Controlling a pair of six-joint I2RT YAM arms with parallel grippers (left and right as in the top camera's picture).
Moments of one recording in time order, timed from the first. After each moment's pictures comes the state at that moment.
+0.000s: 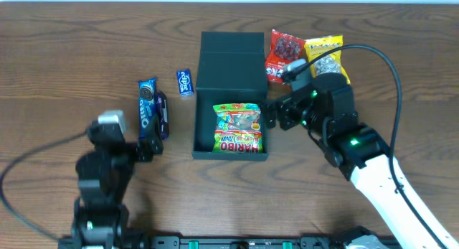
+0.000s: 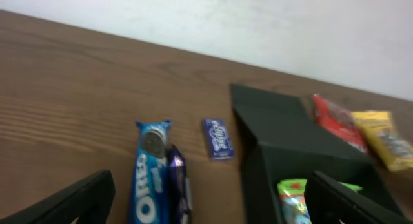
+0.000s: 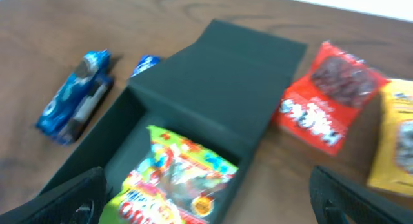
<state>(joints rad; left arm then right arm) 0.01 0.60 0.43 -0.18 0.13 -0.22 0.37 1.23 0.92 -0.30 -0.20 0.07</state>
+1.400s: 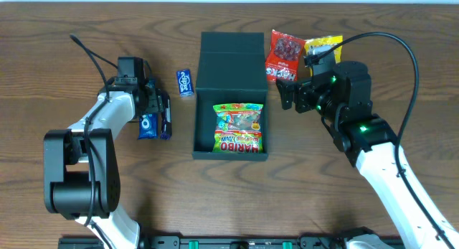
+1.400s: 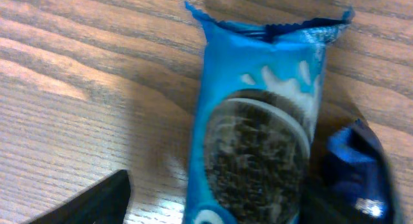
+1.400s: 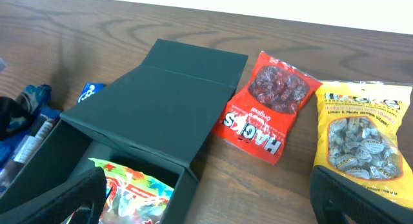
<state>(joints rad) 0.01 1.85 1.06 -0.41 -0.10 -0.16 0.24 1.29 0.92 -0.20 -0.18 0.07</state>
